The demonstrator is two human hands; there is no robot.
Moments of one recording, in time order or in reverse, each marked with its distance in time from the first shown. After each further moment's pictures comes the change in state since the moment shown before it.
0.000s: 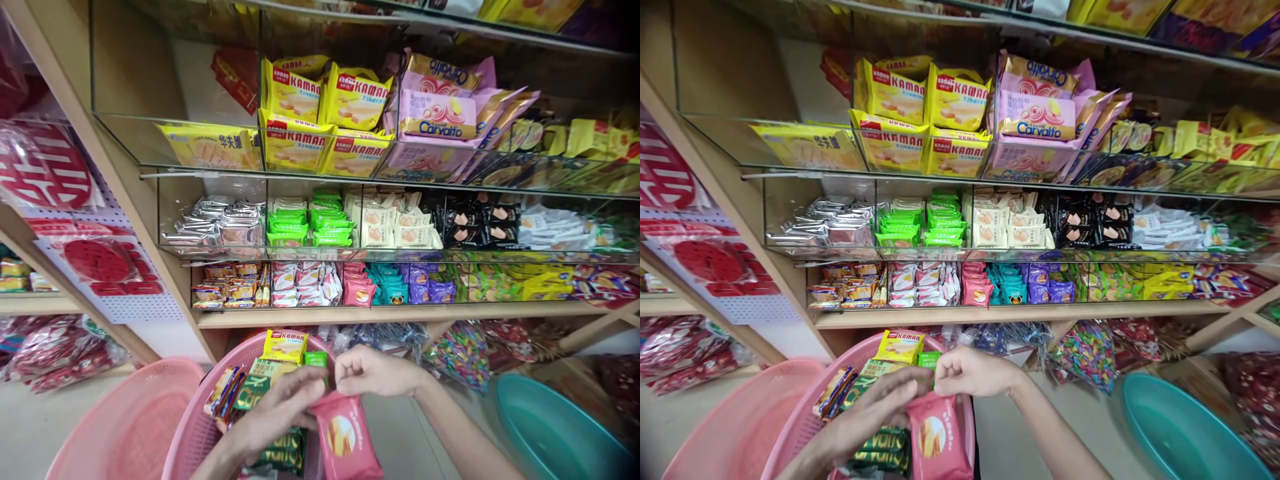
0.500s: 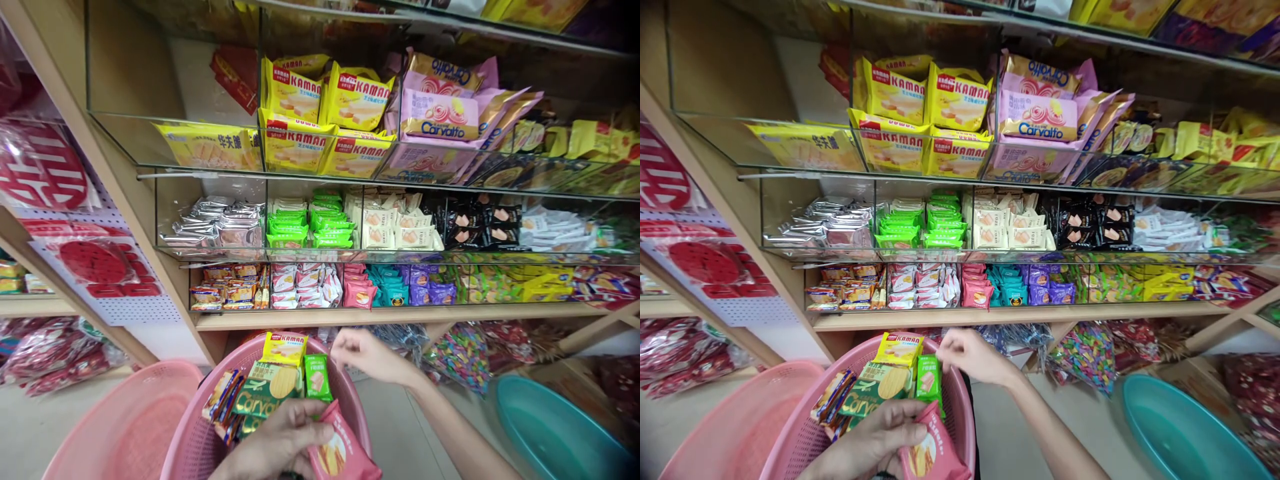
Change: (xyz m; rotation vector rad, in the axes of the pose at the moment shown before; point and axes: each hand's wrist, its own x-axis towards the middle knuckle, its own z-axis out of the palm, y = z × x) left_hand -0.001 -0.028 0.005 -0.203 -0.183 -0.175; right_hand 0.014 0.018 -0.010 -0.208 0.359 -0.057
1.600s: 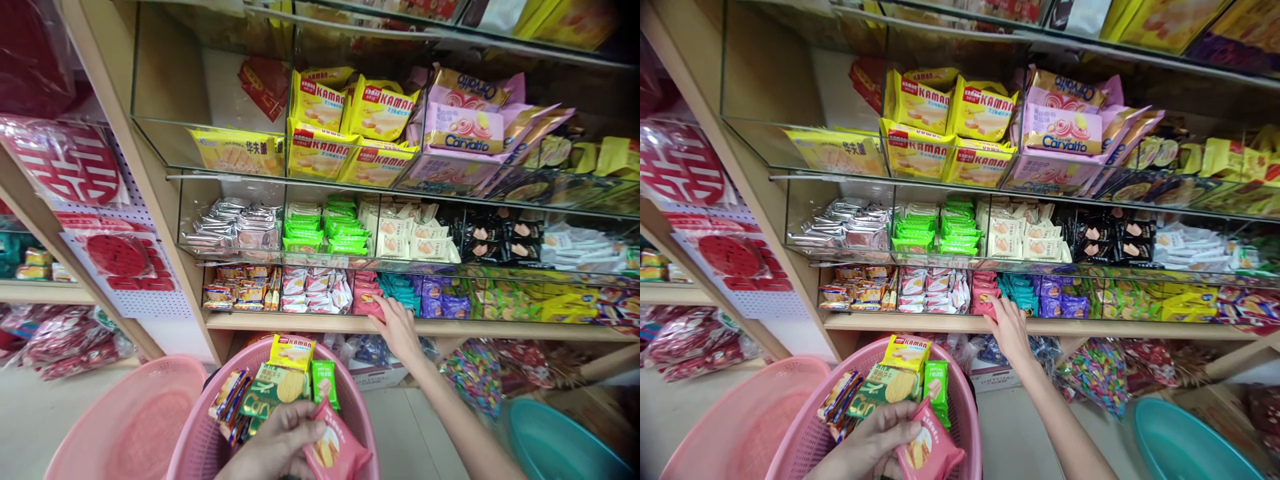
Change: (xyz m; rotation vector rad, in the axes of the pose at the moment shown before) left_hand -0.003 -0.016 -0.016 -0.142 0.112 0.076; right_hand 0.028 0.065 -0.052 -0.953 0.750 -0.067
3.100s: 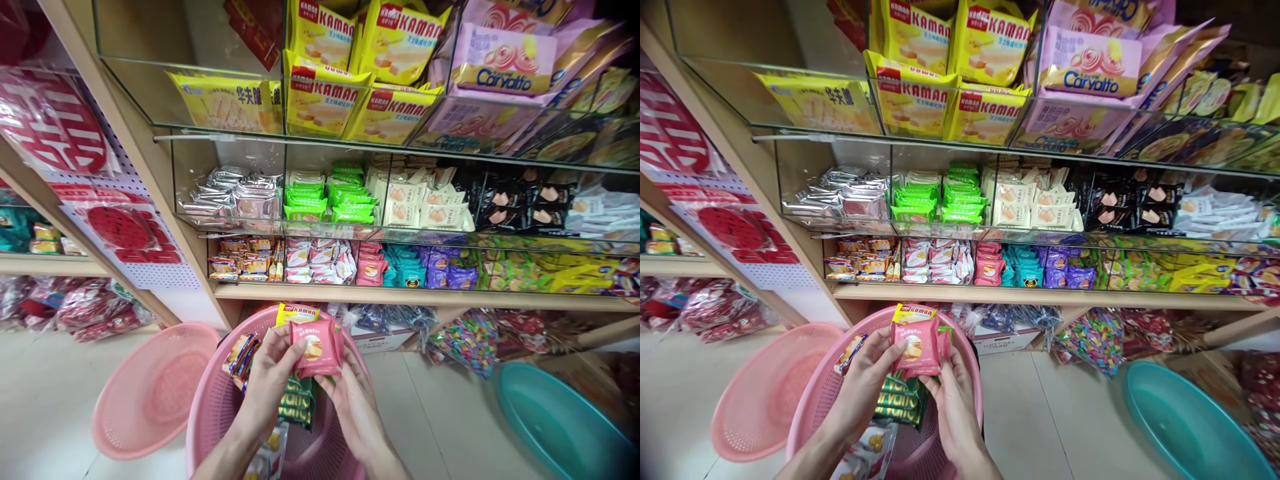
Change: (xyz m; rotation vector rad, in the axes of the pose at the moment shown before) left_hand -0.002 0.019 0.016 -0.052 0.448 0.513; right_hand -0.122 -0.176 -0.023 1.986 -0.092 0.992
